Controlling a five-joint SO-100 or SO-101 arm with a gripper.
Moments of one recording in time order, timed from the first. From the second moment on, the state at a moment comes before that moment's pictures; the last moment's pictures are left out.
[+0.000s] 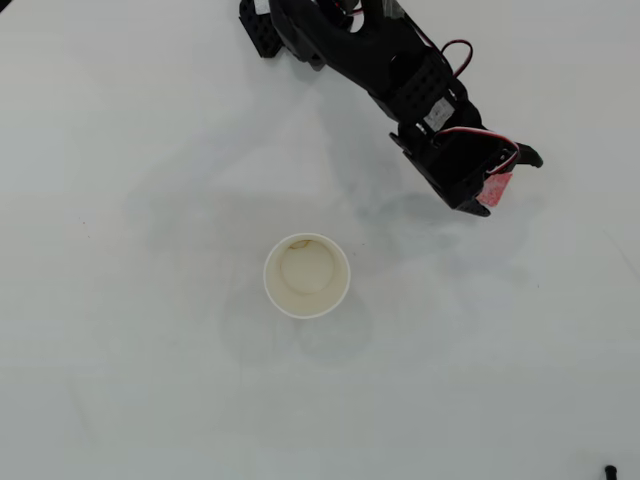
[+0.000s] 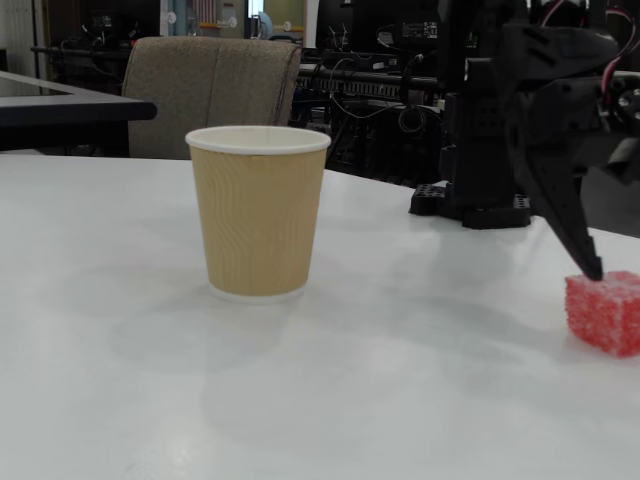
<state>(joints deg) -43.4 103.3 132.6 -0.9 -91.1</state>
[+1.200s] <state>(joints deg) -43.6 98.5 129.3 14.5 -77.0</state>
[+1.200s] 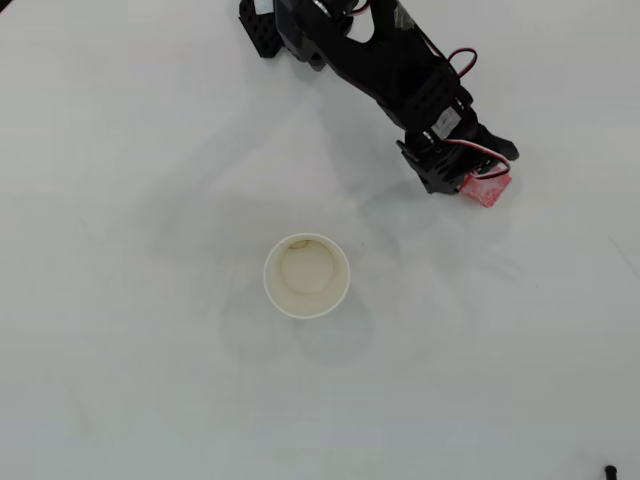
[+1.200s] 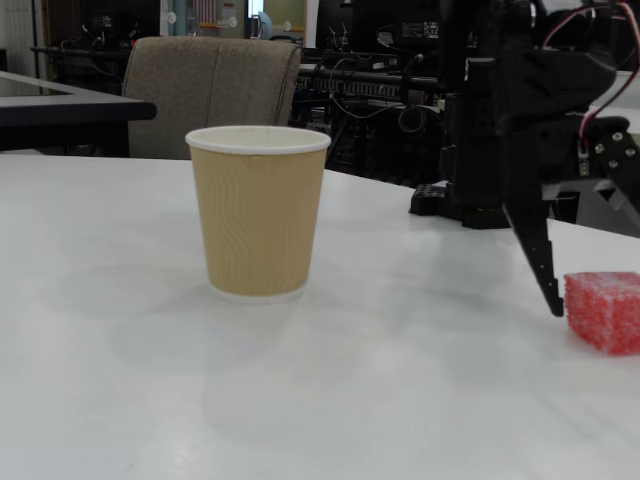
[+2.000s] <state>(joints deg) -42.1 97.7 129.3 -1.7 -65.5</state>
